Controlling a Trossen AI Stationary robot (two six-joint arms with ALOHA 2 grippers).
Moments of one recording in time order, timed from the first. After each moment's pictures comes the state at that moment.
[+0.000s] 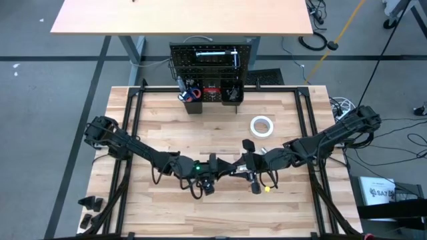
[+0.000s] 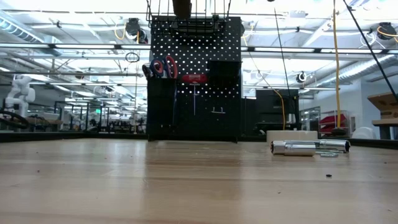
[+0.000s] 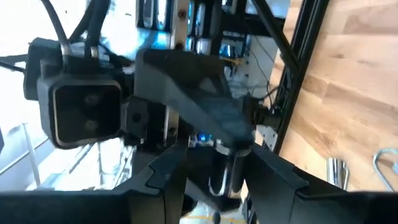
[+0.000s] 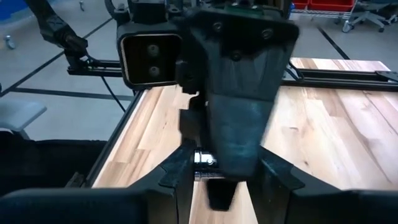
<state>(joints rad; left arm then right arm) -0.37 1.72 1.05 0.66 -0.38 1.45 0.41 1.35 1.02 0.00 0.26 0.15</state>
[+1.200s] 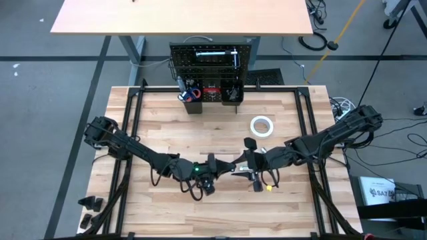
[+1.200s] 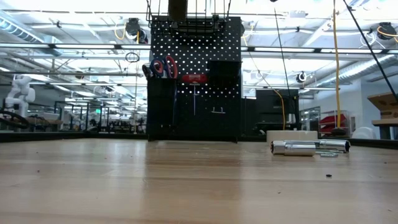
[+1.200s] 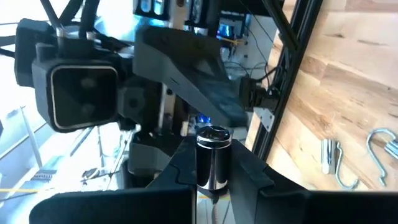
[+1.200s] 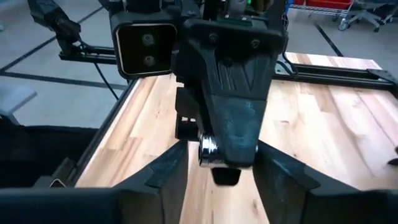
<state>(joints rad) -0.40 1.71 1.05 0.64 -0.48 1.44 0.41 1.33 1.02 -0.06 0.26 0.10</state>
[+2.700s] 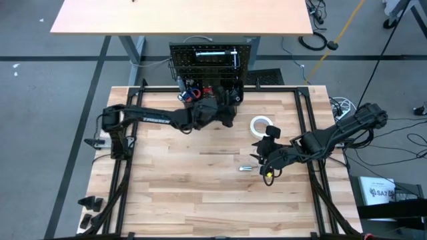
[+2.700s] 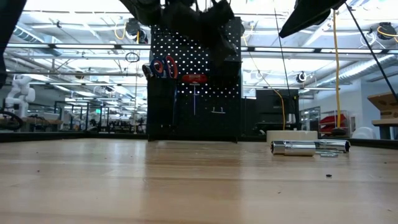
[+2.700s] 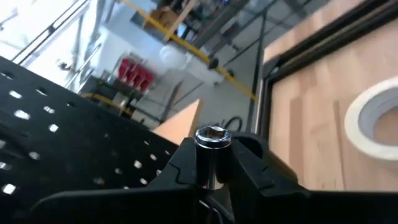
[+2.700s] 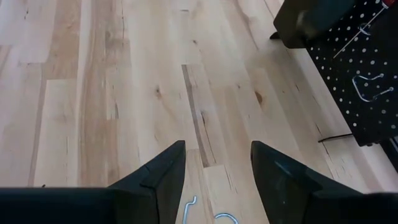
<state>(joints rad) 0.16 1.81 1.29 0.37 -0.45 0.87 0.41 1.21 1.02 -0.67 0.56 0.38</state>
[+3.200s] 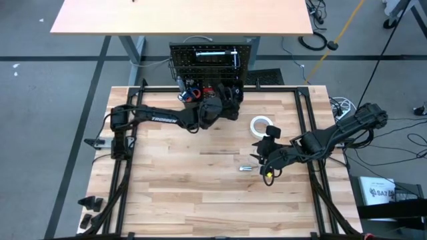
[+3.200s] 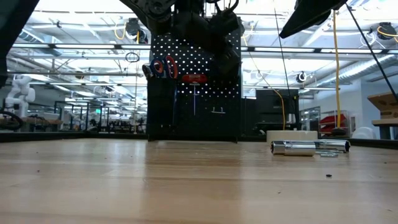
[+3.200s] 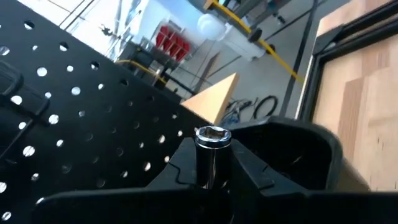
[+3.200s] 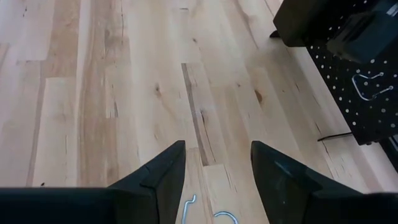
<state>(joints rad) 0.17 1.93 1.36 0.48 -0.66 0.87 0.41 1.21 1.02 -0.68 0.56 0.38</state>
